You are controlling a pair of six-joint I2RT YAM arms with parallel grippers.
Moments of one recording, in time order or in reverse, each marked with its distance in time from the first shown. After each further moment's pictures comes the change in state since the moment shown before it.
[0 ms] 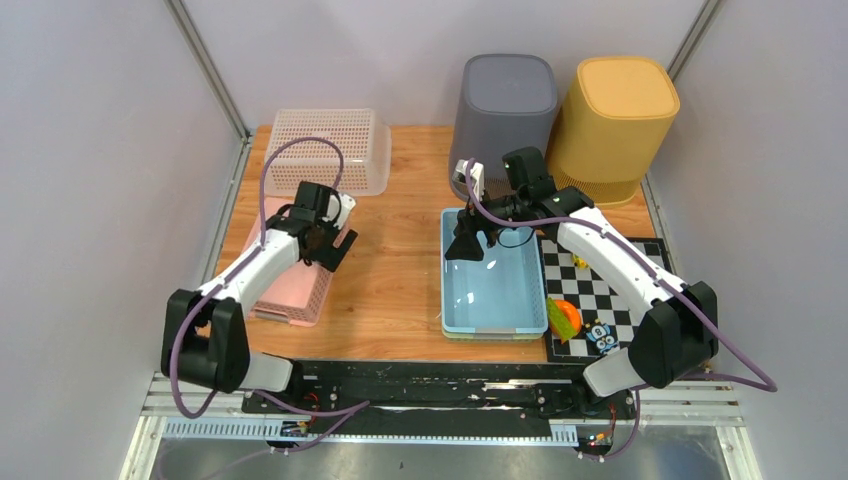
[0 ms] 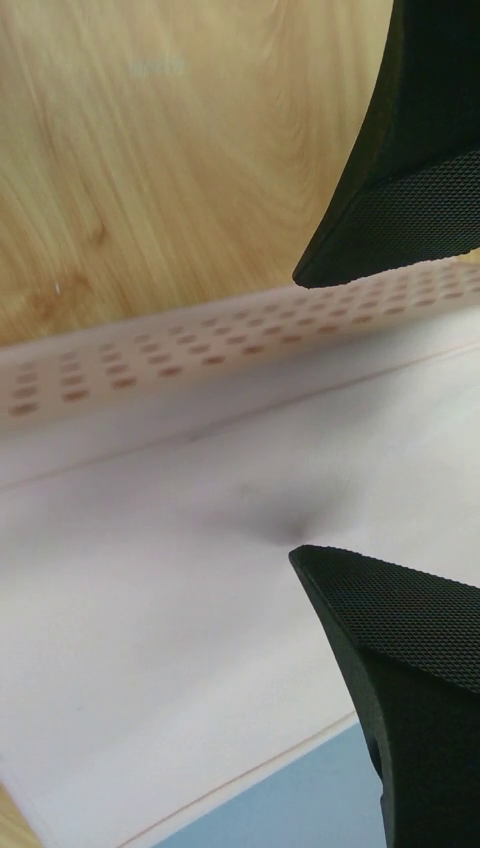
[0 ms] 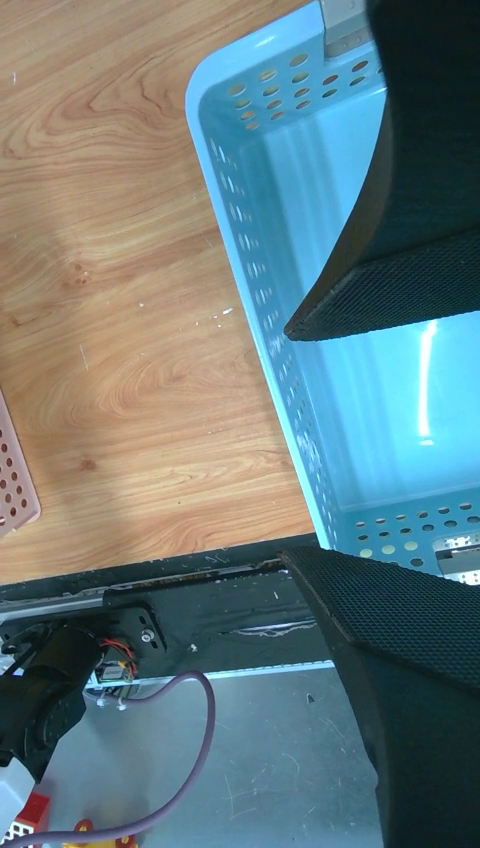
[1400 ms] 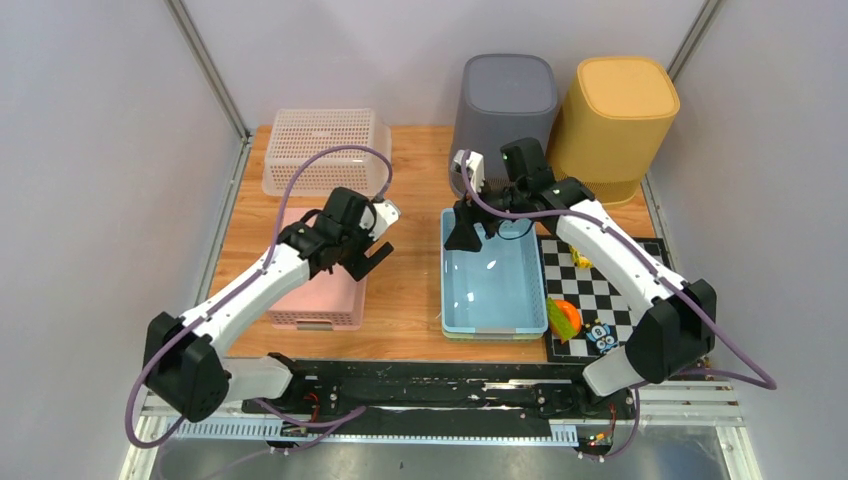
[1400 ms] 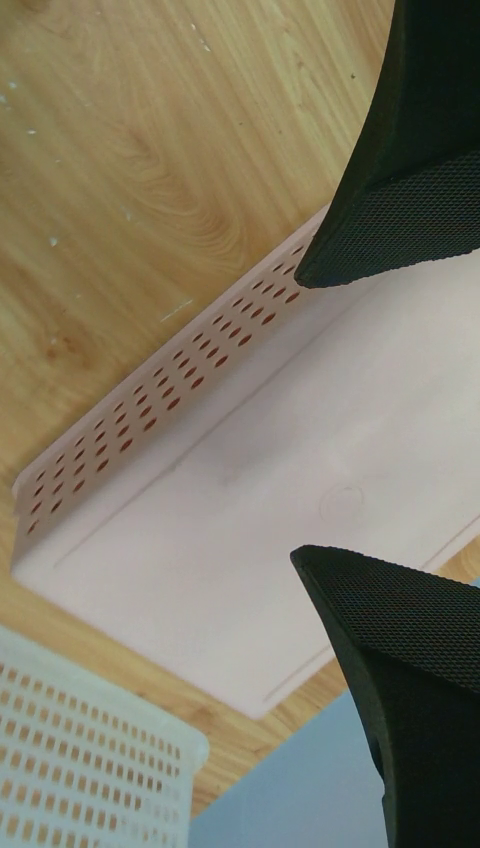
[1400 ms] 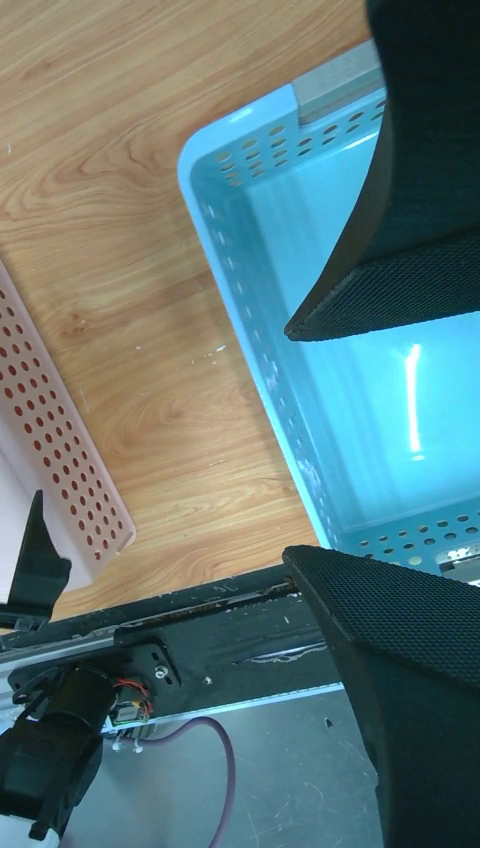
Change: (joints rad) left arm -0.299 -0.177 0.073 -0.092 0.038 0.041; right arm 0.026 0.037 0.107 -0.063 0.109 0.019
